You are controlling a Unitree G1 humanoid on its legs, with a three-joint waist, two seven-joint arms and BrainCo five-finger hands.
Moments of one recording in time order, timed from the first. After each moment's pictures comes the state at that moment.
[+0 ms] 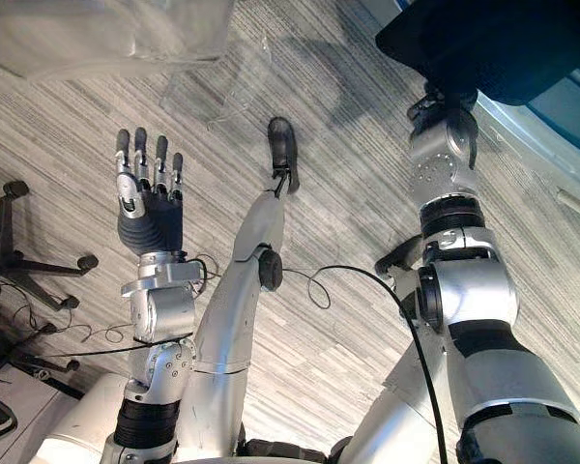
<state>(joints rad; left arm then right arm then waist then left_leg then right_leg) -0.14 -0.05 -0.13 -0.34 -0.56 -0.25 0.22 -1.25 -0.40 -0.09 0.93 0.95 -0.12 -0.38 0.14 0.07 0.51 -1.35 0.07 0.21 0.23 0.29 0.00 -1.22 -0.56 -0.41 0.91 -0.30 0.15</state>
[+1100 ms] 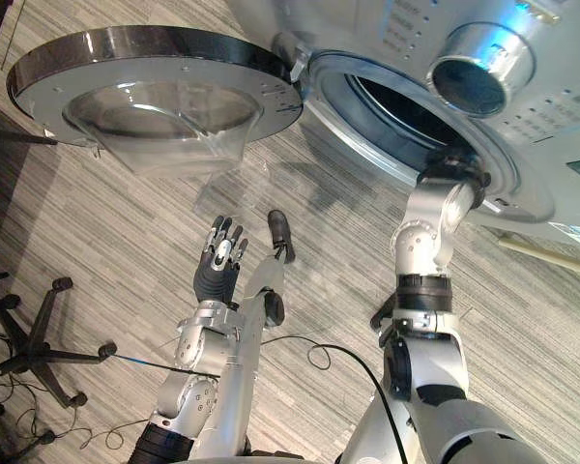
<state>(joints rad) 0.01 -0.05 -0.26 -0.06 -0.51 -0.20 0.18 -0.74 -0.16 -0.24 0.30 0.81 -0.39 -0.41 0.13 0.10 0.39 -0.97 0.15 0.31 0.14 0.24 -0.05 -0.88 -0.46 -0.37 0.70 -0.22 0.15</state>
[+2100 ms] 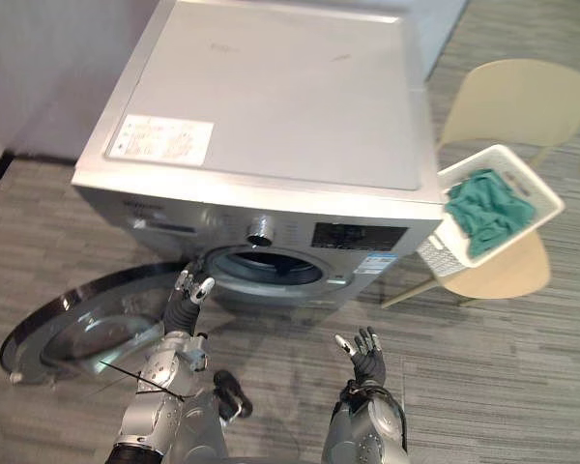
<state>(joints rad) 0.12 0.04 -0.07 0.13 -0.30 -0.09 0.13 0.18 0.06 -0.03 0.37 0.49 -0.09 -0.10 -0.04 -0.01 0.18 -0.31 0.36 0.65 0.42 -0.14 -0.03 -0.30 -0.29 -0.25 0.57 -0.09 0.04</state>
